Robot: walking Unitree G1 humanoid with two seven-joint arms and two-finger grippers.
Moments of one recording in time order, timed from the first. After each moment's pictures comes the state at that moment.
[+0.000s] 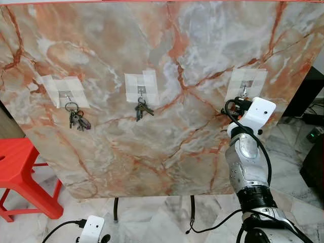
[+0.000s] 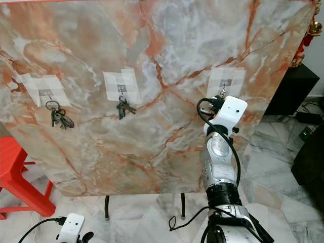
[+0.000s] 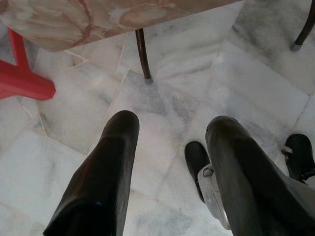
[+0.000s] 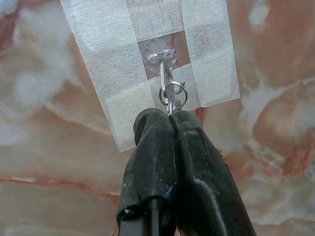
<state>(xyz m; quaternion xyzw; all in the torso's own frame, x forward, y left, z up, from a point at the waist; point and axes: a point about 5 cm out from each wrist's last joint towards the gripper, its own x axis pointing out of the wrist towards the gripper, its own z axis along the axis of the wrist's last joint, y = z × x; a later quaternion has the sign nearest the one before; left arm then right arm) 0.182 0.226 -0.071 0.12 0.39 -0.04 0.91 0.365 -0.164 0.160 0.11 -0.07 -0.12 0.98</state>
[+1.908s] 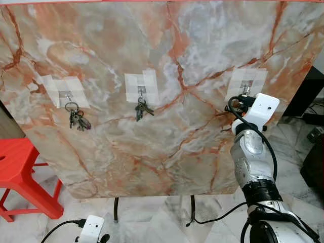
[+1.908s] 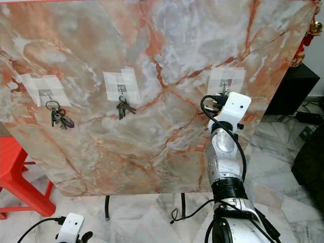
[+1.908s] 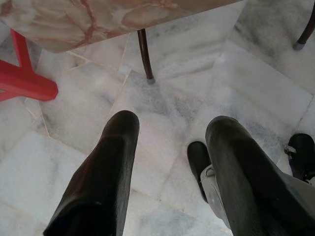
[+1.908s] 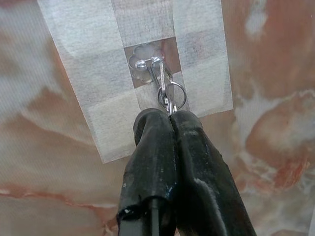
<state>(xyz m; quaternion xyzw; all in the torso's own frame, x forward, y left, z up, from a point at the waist) 0.182 0.227 -0.070 0.12 0.39 -0.04 0.91 0.373 -0.176 0.163 0.09 -0.06 -0.12 0.99</state>
